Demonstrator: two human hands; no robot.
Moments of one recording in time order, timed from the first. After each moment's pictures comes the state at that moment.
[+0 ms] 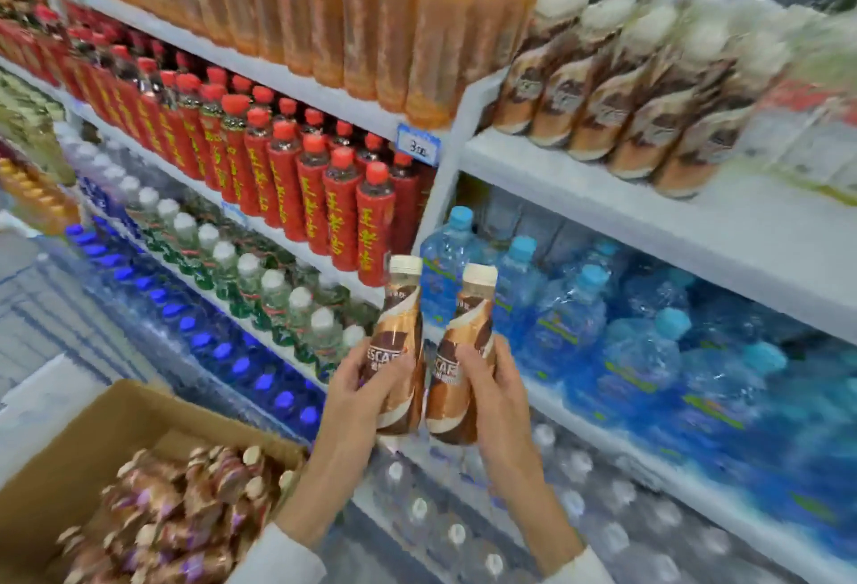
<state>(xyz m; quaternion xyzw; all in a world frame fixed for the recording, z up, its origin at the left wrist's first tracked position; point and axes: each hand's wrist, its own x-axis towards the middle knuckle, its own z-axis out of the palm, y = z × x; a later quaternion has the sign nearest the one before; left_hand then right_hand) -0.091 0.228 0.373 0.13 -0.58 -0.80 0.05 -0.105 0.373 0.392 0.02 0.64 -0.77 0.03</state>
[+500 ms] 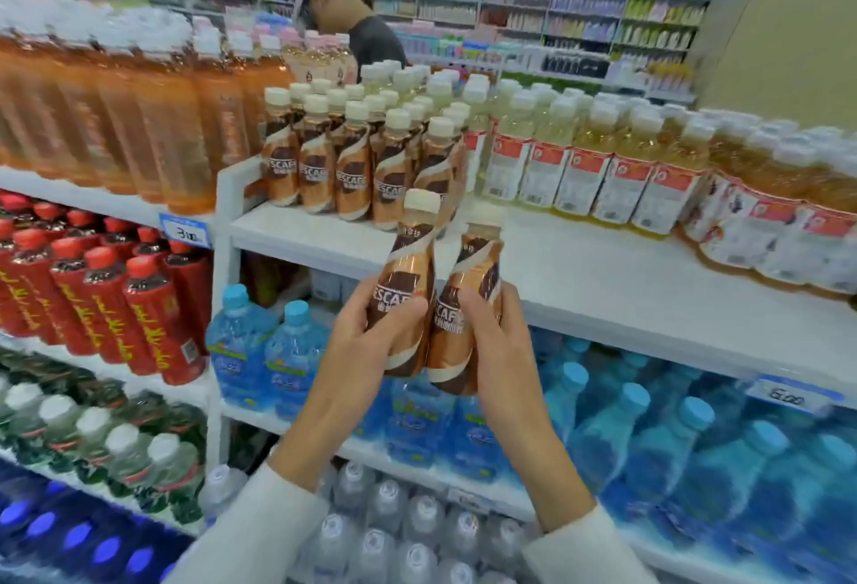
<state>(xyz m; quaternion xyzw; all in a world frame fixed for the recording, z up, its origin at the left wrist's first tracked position) -0.163 0.445 0.498 -0.13 -0.62 -0.77 0.00 -0.126 0.588 0.508 -0.02 0.65 -0.74 -0.15</state>
